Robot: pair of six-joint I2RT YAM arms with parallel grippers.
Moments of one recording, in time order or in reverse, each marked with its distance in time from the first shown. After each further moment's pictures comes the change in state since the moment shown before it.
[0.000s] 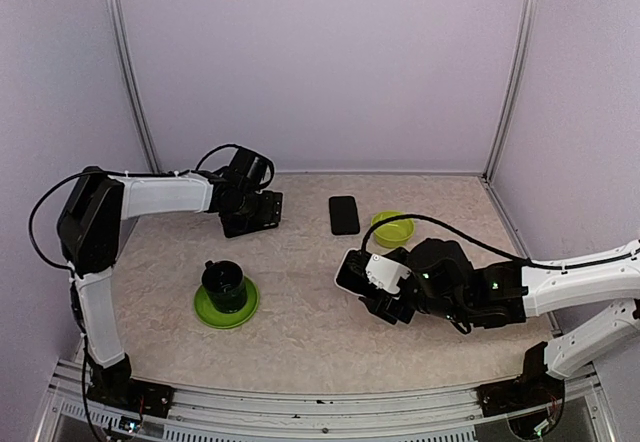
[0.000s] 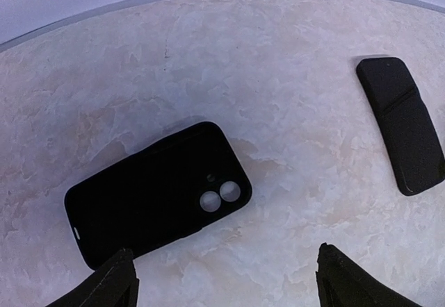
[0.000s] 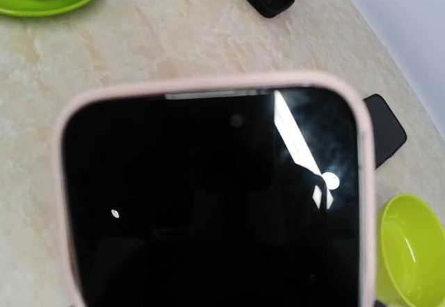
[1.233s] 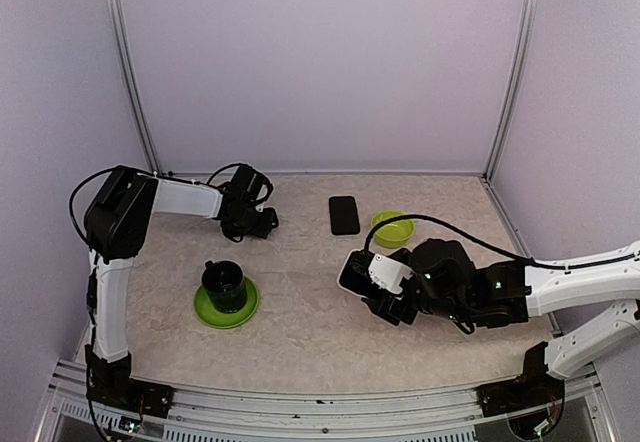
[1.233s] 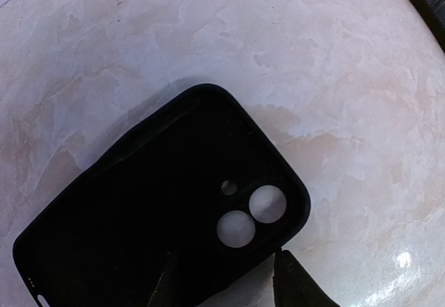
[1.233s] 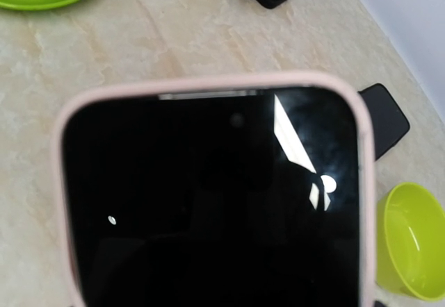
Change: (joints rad) left arm 0.092 0.229 0.060 0.061 0.144 0.225; right arm 0.000 -0.016 0.000 -0.036 0.000 0.024
